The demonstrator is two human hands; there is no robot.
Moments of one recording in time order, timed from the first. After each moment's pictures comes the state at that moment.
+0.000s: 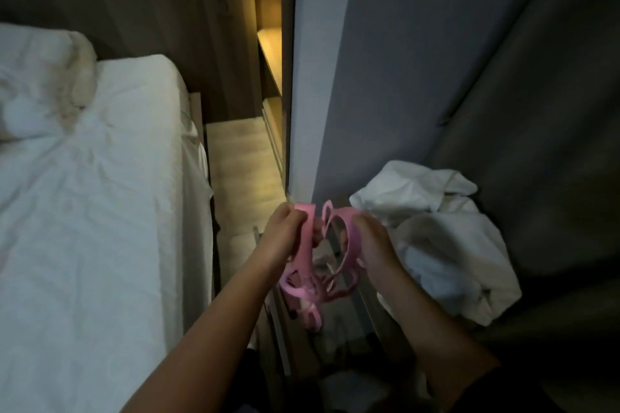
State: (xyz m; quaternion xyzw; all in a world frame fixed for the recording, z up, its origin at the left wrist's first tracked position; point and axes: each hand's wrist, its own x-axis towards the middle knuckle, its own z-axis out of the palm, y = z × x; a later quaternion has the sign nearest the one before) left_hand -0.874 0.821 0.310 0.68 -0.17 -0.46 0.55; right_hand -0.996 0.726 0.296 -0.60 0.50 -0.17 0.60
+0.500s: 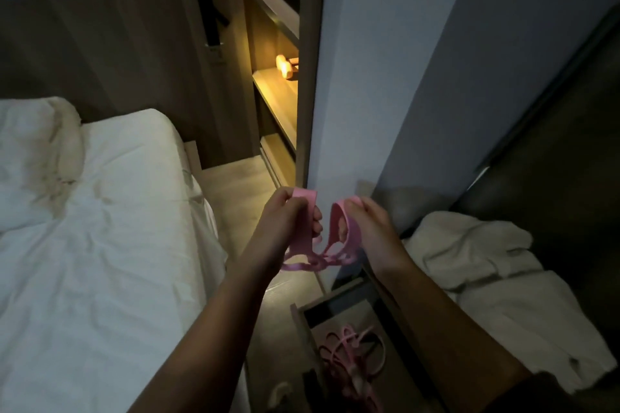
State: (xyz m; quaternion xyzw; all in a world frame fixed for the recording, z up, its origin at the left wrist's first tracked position) left_hand -0.642 0.741 0.357 0.62 -0.27 -0.45 0.59; right_hand -0.784 0.665 0.346 -0.58 0.44 -0.25 0.63
